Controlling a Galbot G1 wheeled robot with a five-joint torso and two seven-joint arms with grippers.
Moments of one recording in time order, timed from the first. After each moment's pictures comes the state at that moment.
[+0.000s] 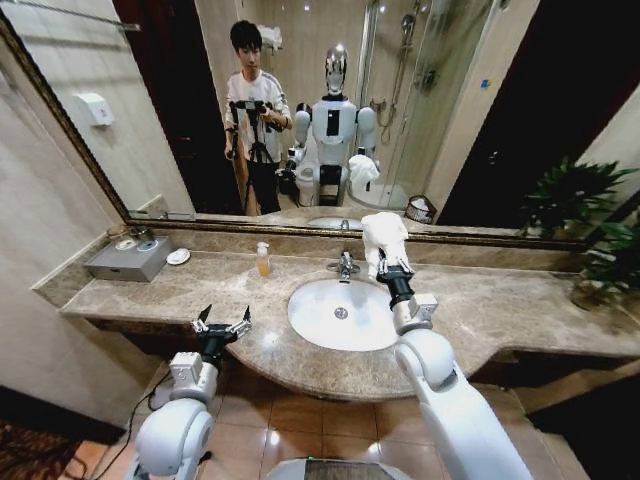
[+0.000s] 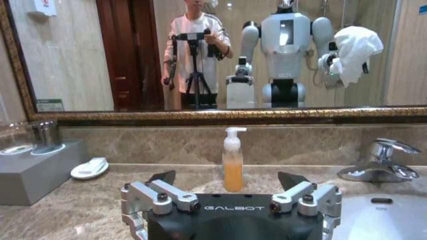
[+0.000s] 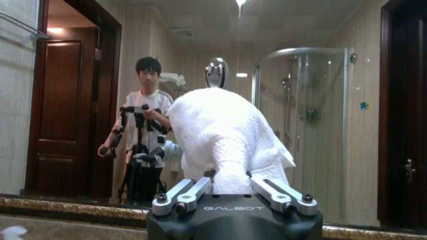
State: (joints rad) left arm 1.68 -1.40 -0.62 -2.34 -0.15 0.32 -0.09; right arm -1.12 1.25 0.25 2.11 0.21 -0.26 0.32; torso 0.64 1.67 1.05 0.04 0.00
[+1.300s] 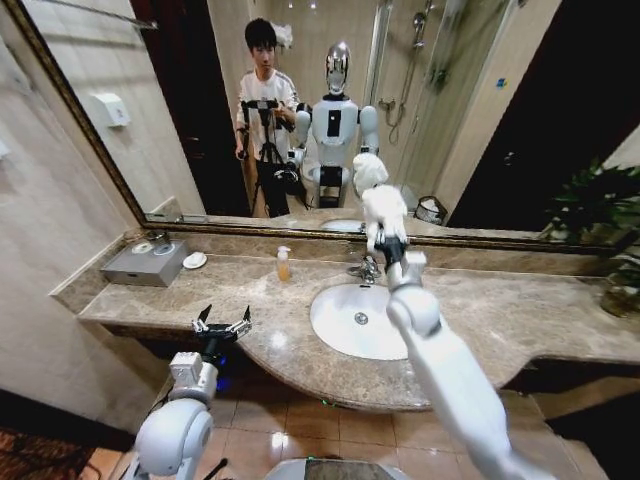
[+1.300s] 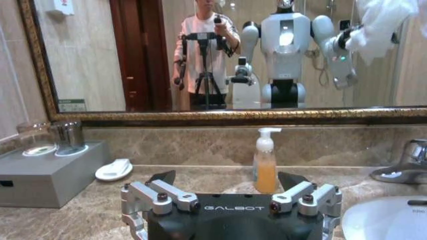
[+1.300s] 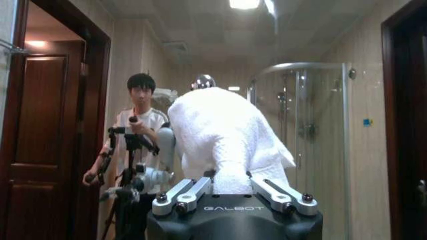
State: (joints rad) left arm 1.68 -1.40 -0.62 -2.34 -0.15 0.32 -0.09; right arm -0.62 1.26 0.15 1.82 0.37 -0.34 0.42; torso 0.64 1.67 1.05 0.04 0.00
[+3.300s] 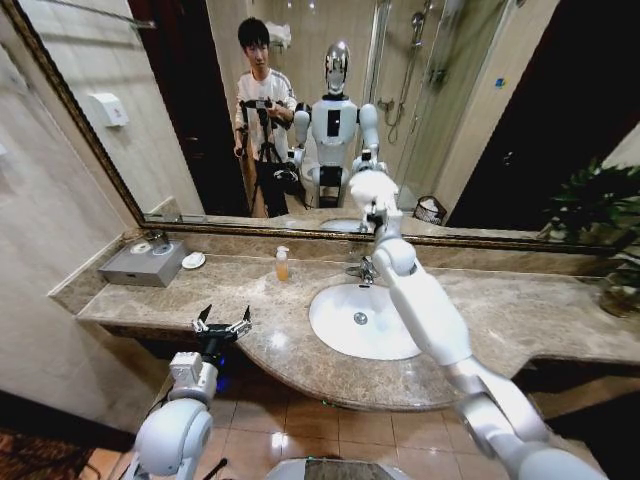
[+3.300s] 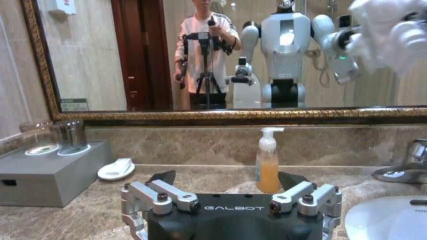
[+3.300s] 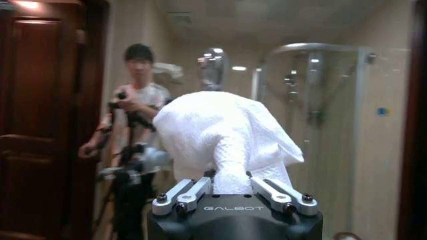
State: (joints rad) left arm 1.68 -1.40 -0.62 -2.34 -0.15 0.32 -0.09; right arm -0.39 1.34 0.01 1.51 0.39 -0.36 0.45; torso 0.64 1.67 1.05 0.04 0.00
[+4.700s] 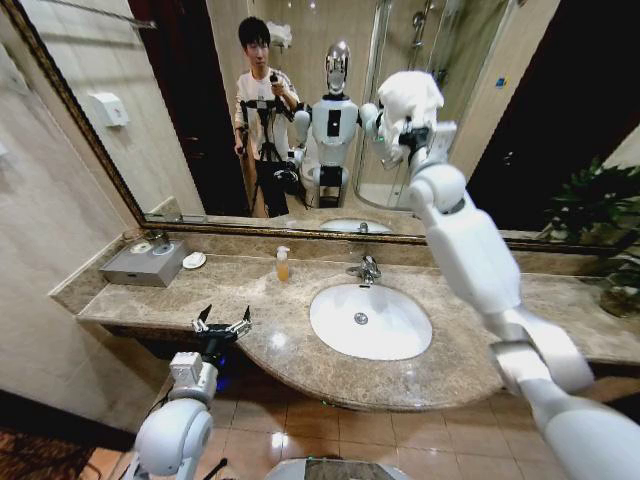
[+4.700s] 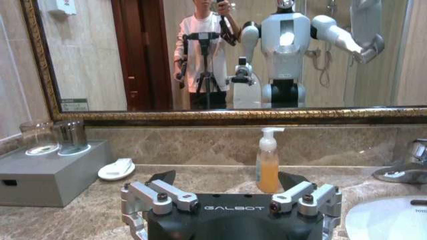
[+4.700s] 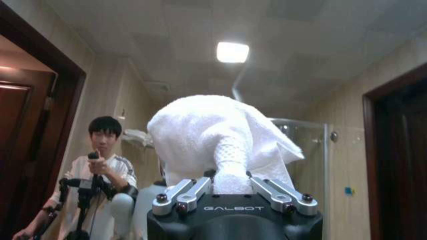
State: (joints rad) left arm 1.68 -1.40 -0.62 -2.34 -0.15 0.32 -0.09; right arm 0.02 1.15 -0.01 1.47 0.56 -0.42 0.44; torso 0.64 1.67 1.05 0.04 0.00
